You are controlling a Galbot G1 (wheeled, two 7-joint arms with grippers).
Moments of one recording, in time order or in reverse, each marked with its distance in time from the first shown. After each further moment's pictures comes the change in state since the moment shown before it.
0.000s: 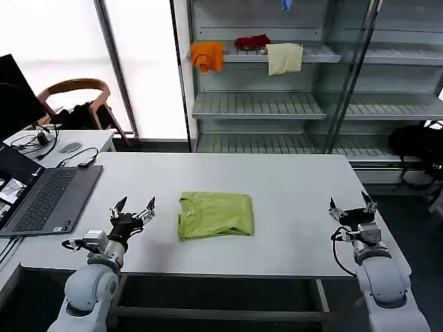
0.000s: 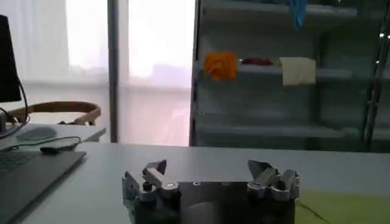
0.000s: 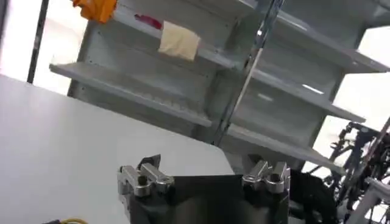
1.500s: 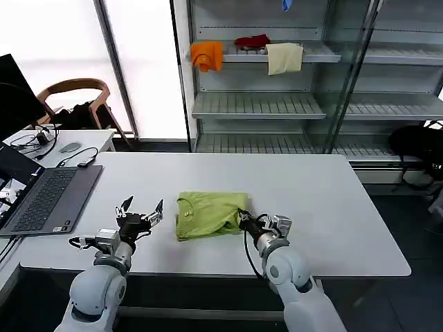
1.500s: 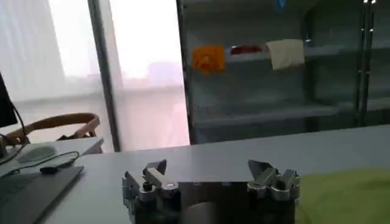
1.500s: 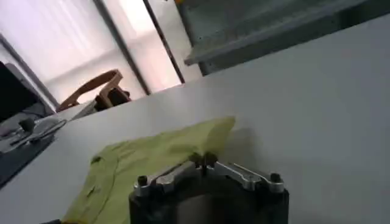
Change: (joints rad) left arm 0.018 -0.022 0.050 -0.113 0.163 0.120 -0.020; right arm 0.170 0.237 -0.425 -0.058 0.658 -0.167 0.258
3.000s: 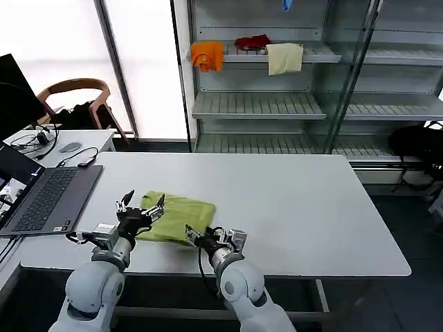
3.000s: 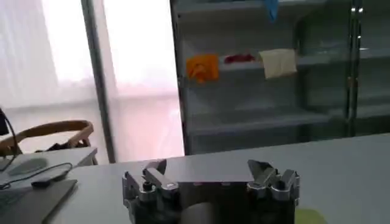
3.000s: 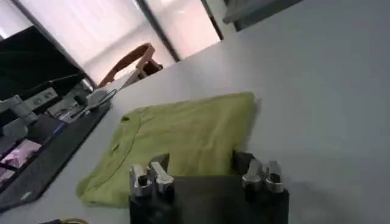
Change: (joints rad) left arm -0.014 0.015 -0.001 -0.048 -0.022 0.040 0.001; right arm -0.019 0.182 -0.183 -0.064 0.032 0.002 0.091
